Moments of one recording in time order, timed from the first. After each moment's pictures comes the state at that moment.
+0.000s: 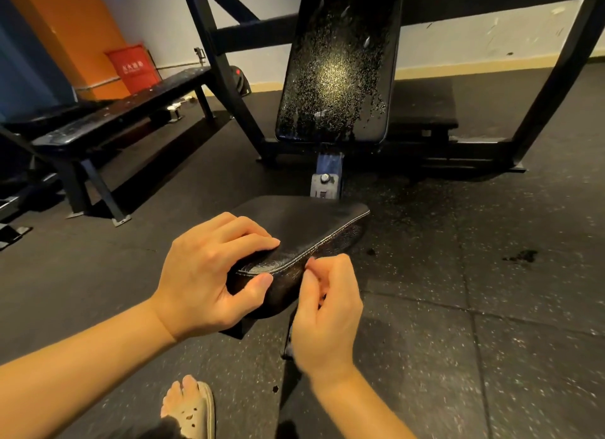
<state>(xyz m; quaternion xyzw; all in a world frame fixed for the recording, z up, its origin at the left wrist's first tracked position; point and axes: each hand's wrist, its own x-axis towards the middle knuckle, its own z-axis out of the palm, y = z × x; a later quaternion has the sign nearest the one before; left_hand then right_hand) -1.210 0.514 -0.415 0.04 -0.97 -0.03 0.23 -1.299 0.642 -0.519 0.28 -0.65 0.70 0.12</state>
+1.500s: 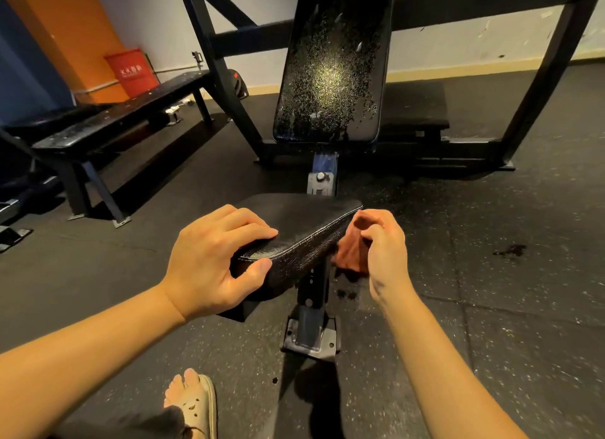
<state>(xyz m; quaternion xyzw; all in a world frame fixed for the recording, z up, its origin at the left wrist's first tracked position) -1.209 0.514 -0.415 0.03 -0.97 -0.02 0.24 -1.400 0.664 -0.498 0.13 -0.56 0.80 -0.19</state>
